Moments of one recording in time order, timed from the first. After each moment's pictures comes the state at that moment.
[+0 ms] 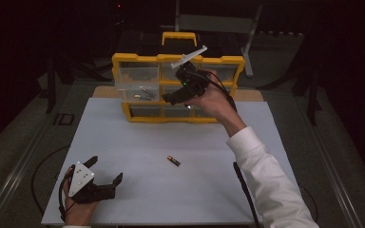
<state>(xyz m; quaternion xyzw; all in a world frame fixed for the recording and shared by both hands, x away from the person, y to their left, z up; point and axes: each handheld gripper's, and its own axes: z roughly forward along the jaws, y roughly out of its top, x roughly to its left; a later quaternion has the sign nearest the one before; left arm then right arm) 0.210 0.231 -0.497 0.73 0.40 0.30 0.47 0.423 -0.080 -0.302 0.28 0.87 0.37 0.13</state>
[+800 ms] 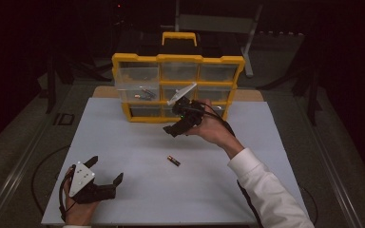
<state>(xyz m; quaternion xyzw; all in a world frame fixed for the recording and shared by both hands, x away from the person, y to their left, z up) 0.210 0.231 -0.497 0.73 0.40 0.29 0.47 0.390 -0.075 -0.378 0.24 0.91 0.31 0.10</state>
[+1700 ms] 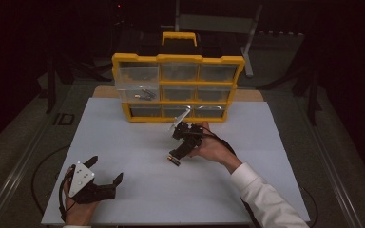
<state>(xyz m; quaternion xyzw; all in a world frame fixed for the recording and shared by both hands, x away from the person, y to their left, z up) 0.210 0.231 -0.497 0.73 0.40 0.30 0.47 0.370 -0.077 -0.453 0.22 0.94 0.23 0.06</state>
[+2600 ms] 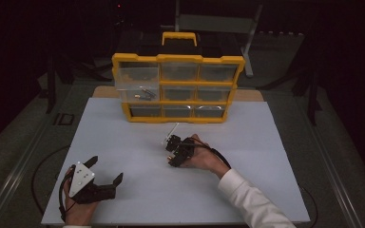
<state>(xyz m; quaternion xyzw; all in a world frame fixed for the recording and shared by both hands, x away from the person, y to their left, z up) 0.210 0.231 -0.497 0.73 0.40 0.30 0.47 0.367 -0.057 -0.510 0.22 0.96 0.17 0.02</state>
